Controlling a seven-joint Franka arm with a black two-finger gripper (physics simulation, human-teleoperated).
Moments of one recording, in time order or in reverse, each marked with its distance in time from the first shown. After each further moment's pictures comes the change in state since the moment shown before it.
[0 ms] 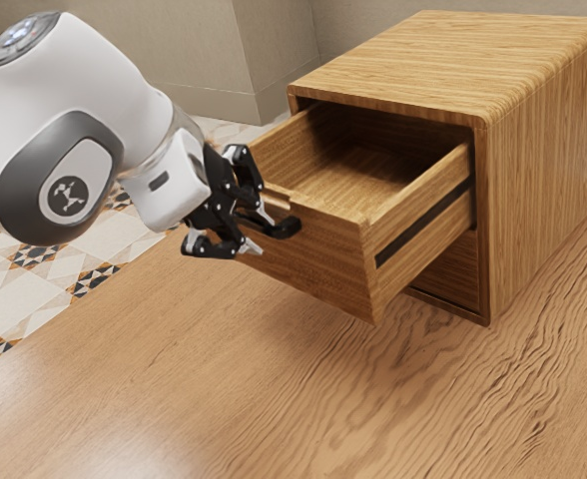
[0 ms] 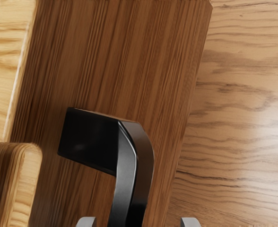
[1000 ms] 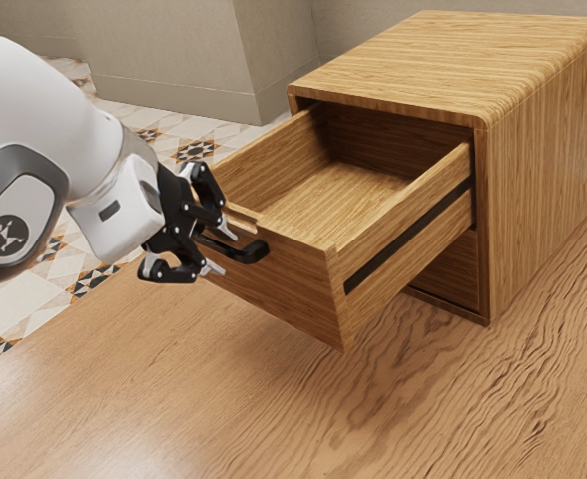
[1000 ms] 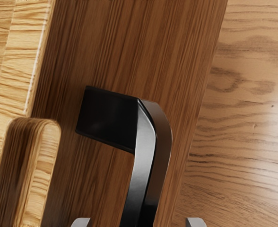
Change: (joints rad) arm 0.006 -0.160 0.005 -0.142 0.027 0.005 -0.028
